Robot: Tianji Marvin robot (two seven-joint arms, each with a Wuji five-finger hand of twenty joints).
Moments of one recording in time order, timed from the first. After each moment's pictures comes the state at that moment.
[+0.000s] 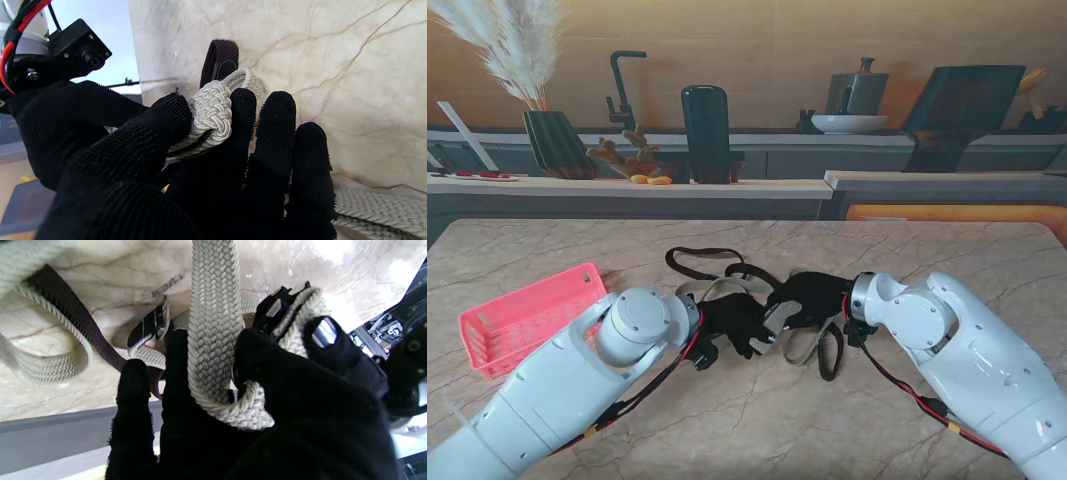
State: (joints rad) left arm 1.15 -1.13 -0.81 -1.49 -0.14 0.34 -0.40; right arm -1.20 -0.98 1.02 -1.49 -0.49 -0.36 0.52; left_hand 0.96 -0.52 0.62 -0.05 0.75 0.31 0.82 0.50 1.09 0.30 0.60 0.57 0.89 0.41 0.90 0.59 0.35 0.42 1.13 0.57; right_hand 0.86 -0.57 0.86 -0.09 0.73 -0.03 0.81 0.74 0.87 0.07 0.65 0.71 0.78 0.05 0.63 0.78 0.36 0.22 0.76 0.68
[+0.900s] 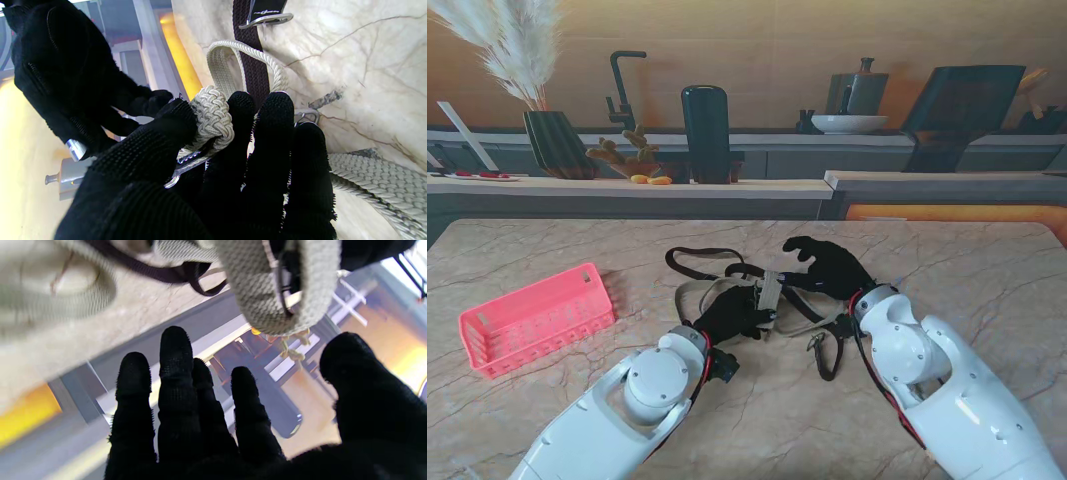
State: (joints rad) left arm 1.37 -1.25 -0.88 -1.50 -0.08 0.12 0.11; right arm -1.43 -1.10 1.17 -1.59 -0.46 -0.03 0.01; left_hand 1.05 -0.43 0.52 -0.13 0.65 0.25 0.84 0.54 1.05 0.30 0.60 0.61 0.88 0.40 0.92 0.63 0.34 0.41 1.15 0.58; right_hand 0.44 -0.47 0.60 -0.07 0.43 0.07 0.43 0.58 0.61 0.23 0.52 0.42 0.80 0.11 0.69 0.71 0.43 0.22 0.83 0.71
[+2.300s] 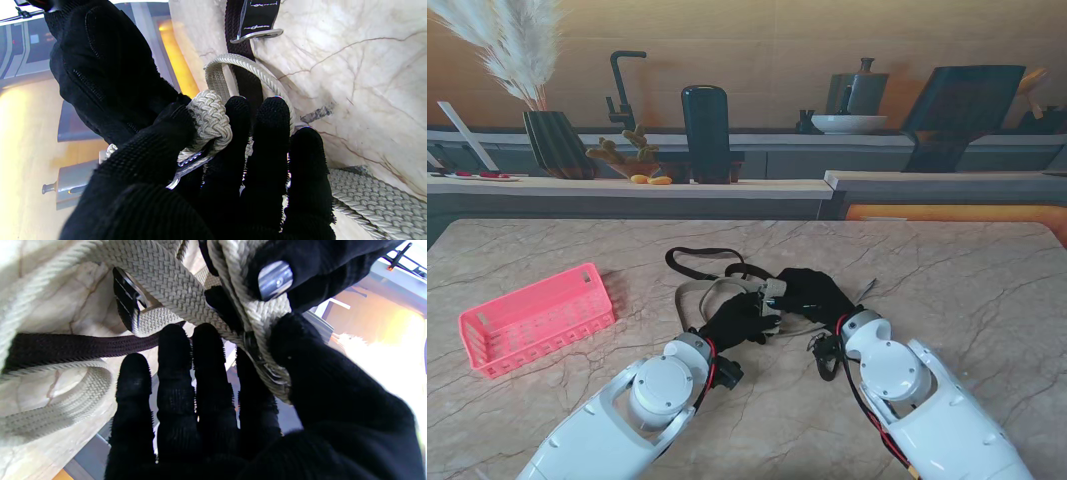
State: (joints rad) left arm 1.37 -1.26 -0.85 -1.46 -0.07 0.09 0.11; right arm -1.44 -1.14 1.12 -1.48 -0.22 -0.11 0.01; left_hand 1.06 -0.39 0.47 -0.12 0.60 0.22 0.84 0.51 0.98 0.29 0.62 0.67 0.82 0.38 0.90 0.69 0.28 0.40 1.13 0.58; right_hand 0.74 -0.59 0.70 -0.18 0.74 -0.05 0.82 0.33 1.03 0.10 0.61 0.44 0.82 0.12 0.73 0.71 0.40 0.23 0.91 0.65
